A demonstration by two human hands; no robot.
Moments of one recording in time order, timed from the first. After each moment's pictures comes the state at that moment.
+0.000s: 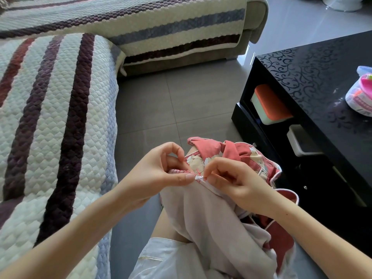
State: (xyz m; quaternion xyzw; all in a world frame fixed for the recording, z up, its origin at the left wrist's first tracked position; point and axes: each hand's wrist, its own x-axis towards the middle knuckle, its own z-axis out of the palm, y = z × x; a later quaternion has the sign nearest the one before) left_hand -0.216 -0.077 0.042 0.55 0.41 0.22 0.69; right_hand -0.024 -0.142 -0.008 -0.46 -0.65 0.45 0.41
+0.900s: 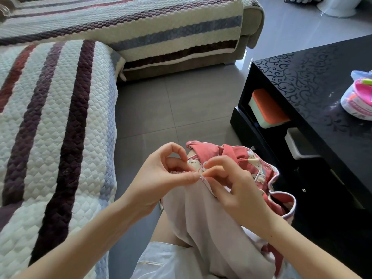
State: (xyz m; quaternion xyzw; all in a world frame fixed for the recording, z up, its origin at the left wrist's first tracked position) left_hand -0.206 -0.085 0.038 0.55 0.43 0.29 0.66; right_hand -0.042 -0.154 -0.010 -0.52 -0.61 0.36 0.49
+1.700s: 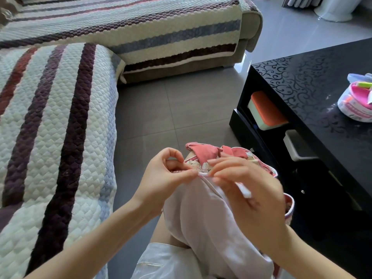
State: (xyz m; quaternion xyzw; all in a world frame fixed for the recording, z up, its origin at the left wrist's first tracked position) left_hand -0.198 -0.088 0.021 0.52 0.48 0.32 0.63; right_hand -0.047 -0.165 0.024 -0.44 -0.66 0.12 0.60
